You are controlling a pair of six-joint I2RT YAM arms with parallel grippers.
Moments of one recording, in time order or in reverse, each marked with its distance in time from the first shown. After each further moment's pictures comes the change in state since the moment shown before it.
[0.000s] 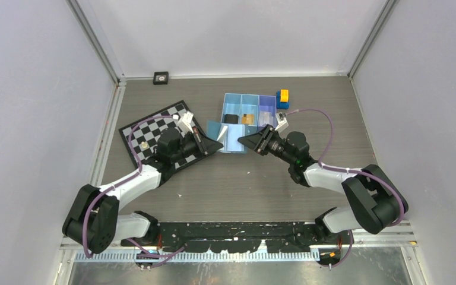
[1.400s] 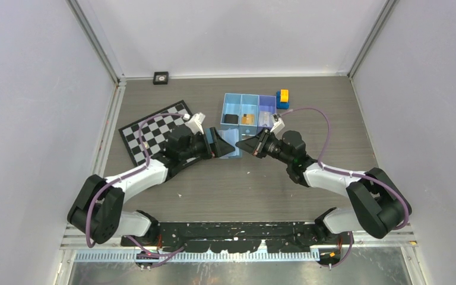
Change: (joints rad) left arm -0.060 0.077 0.069 -0.096 -0.035 0.089; right arm 0.035 -0.042 0.030 -0.146 0.010 -0.064
